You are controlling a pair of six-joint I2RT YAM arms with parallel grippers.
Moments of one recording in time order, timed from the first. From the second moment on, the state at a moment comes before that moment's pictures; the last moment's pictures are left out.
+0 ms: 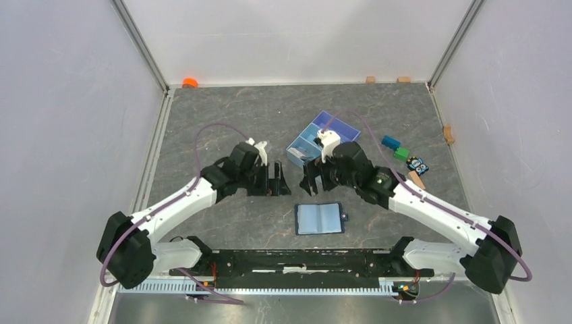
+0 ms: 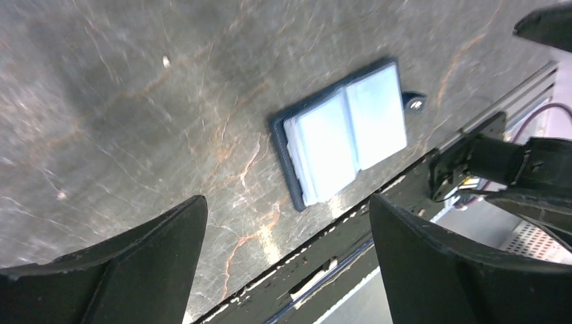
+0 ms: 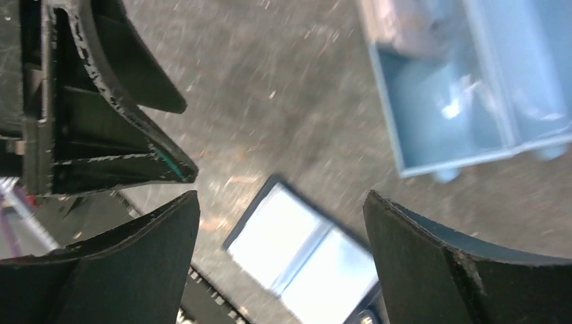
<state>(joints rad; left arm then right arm) -0.68 1.19 0.74 -0.39 0.25 -0.63 0.83 1.12 0.81 -0.32 -0.06 0.35</state>
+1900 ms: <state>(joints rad) -0.30 1.26 0.95 -0.46 0.35 -0.45 0.79 1.88 1.38 -0.34 -0.01 -0.17</state>
